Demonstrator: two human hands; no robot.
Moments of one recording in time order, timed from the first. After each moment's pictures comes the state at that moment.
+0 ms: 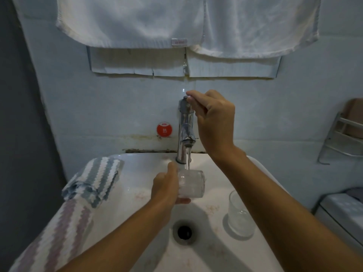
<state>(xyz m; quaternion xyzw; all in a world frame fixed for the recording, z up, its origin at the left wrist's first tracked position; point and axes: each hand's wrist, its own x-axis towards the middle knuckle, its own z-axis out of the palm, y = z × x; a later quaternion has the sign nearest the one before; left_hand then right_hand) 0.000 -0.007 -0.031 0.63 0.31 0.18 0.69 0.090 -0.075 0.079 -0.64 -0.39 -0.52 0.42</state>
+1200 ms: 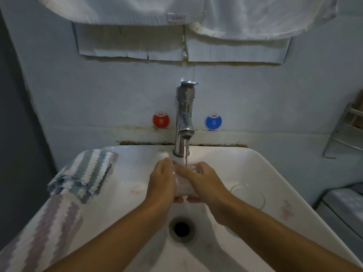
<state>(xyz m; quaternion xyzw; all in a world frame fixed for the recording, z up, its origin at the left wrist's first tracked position) -0.002 -0.009 -0.036 0.66 0.28 0.21 0.67 0.036 -0.106 -0.025 -0.73 -0.19 0.19 0.62</state>
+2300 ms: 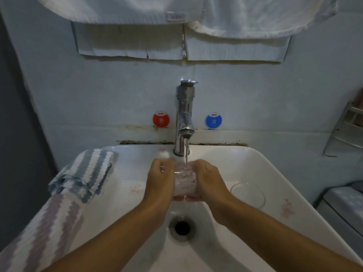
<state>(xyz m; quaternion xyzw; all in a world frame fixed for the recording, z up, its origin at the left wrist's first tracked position) -0.011 -0.009 -0.034 0.65 0.24 0.24 0.68 0.036 -0.105 -0.026 -0.72 -0.15 0.16 0.65</state>
